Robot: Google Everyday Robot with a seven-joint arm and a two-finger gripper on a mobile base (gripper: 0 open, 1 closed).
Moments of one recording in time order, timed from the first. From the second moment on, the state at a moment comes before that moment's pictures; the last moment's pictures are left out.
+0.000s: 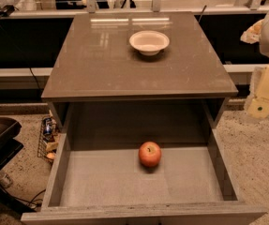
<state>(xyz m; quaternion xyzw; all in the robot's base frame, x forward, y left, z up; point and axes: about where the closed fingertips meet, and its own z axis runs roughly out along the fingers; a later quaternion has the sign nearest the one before) 0.438 -0.216 0.979 -0.60 0.78 -0.04 0.16</state>
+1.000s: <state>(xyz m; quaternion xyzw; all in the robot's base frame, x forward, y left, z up) 0.431 -0.205 0.945 -0.60 0.77 0.03 0.23</state>
